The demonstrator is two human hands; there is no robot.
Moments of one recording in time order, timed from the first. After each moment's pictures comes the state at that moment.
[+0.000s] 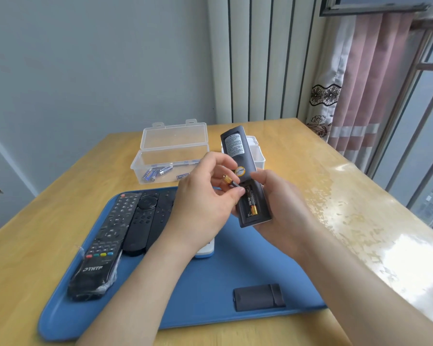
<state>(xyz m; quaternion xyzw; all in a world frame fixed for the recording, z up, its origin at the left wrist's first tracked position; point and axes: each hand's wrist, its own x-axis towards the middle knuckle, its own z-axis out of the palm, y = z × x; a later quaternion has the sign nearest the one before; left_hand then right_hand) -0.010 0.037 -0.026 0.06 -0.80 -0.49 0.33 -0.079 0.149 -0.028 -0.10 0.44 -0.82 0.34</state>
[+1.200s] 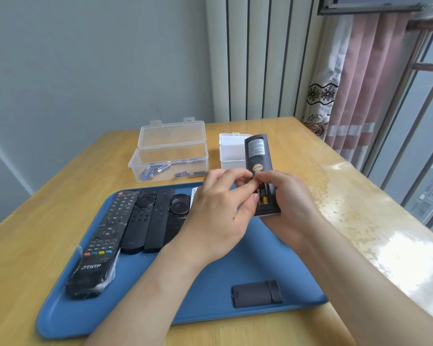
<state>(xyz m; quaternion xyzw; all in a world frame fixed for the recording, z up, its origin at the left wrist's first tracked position) -0.015 0.045 -0.048 -0.03 -0.93 -0.19 0.31 -0.088 0.157 -0.027 -0.09 0.45 -0.84 0.30</state>
